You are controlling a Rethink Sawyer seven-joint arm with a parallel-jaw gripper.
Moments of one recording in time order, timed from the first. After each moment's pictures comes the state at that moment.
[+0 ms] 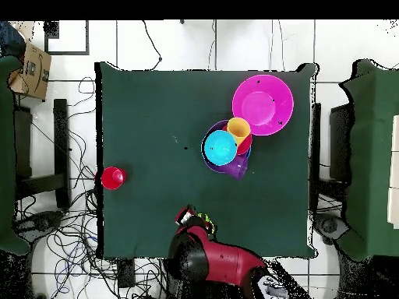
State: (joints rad) arm -0.36 -0.74 0.00 2.31 -0.17 -0.21 2.20
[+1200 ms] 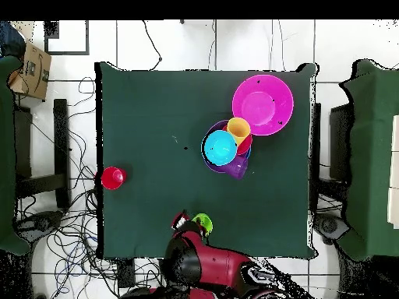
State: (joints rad) arm -0.32 -0.59 -0.02 2.31 -0.17 -0.36 2.20
